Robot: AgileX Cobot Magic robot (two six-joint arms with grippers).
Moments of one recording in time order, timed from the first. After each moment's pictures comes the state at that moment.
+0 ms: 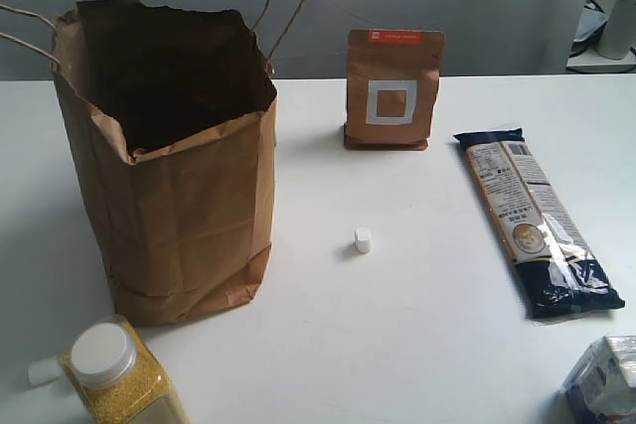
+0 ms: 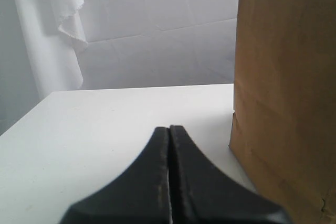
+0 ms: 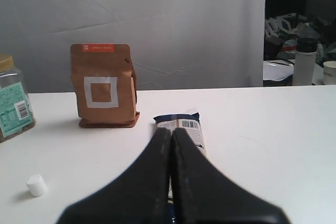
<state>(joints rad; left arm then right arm) 0.04 0.00 0.00 0.12 0.19 -0.04 0.35 0.01 0.00 -0.04 0.16 0.10</state>
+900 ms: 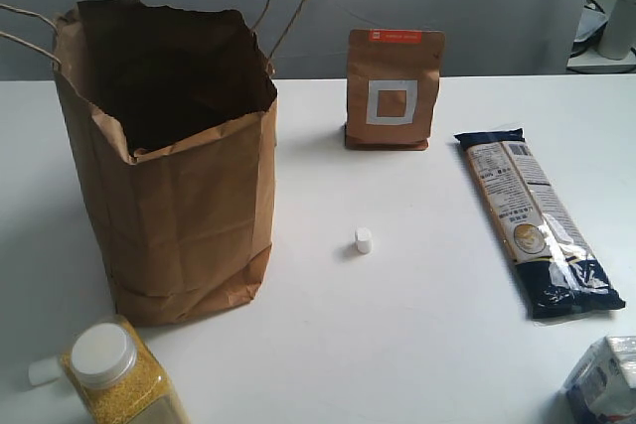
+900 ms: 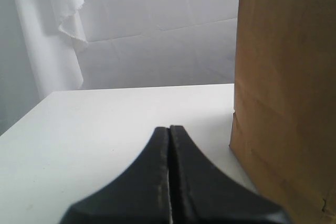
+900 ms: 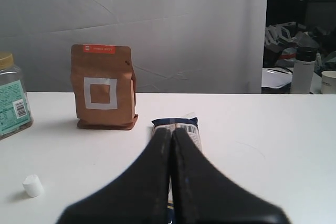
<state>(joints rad) 0.04 0.00 0.00 0.12 0.19 -0.04 0.35 0.01 0.00 -0.02 0.15 0.04</state>
